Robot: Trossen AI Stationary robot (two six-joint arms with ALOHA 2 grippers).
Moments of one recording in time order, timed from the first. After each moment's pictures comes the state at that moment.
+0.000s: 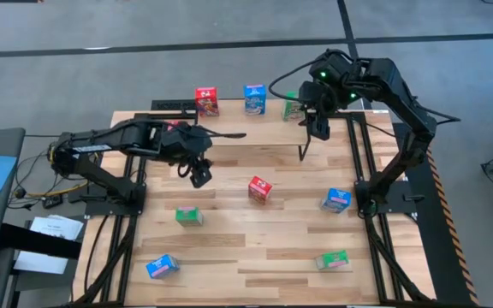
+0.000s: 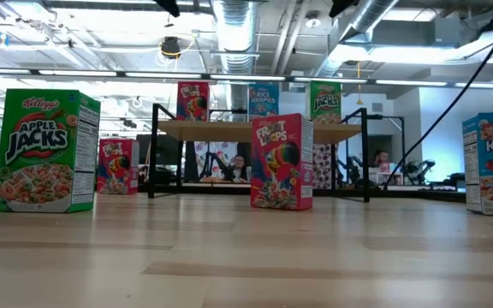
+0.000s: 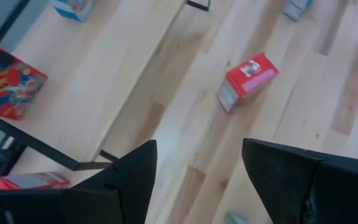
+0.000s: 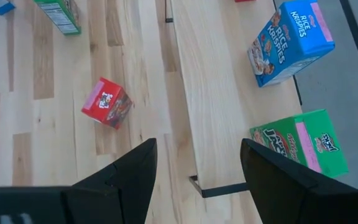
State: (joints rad) left arm -0.01 1.42 1.71 -1.20 -0.35 -0.39; right arm -0.43 1.63 2.24 -1.57 -0.09 -0.28
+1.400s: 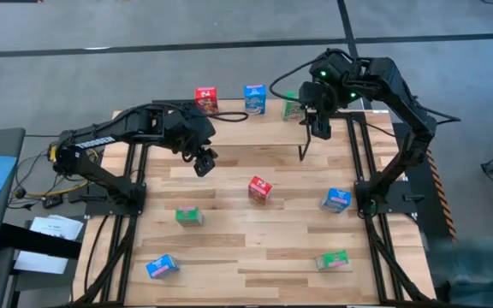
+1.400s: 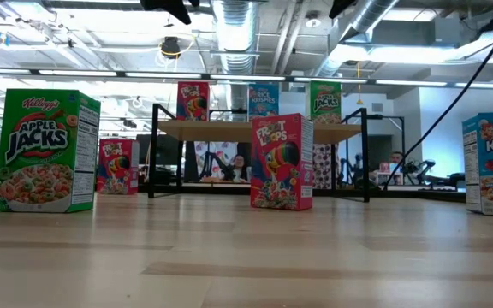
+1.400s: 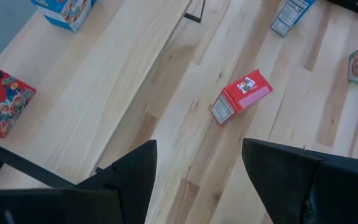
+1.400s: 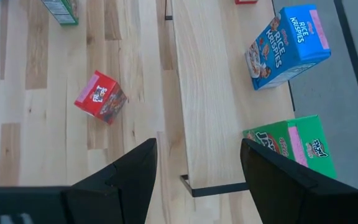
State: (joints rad) left arm 0.12 1.43 1.71 -1.13 -0.19 -0.31; right arm -0.43 1.63 2.24 -1.57 -0.08 -0.35
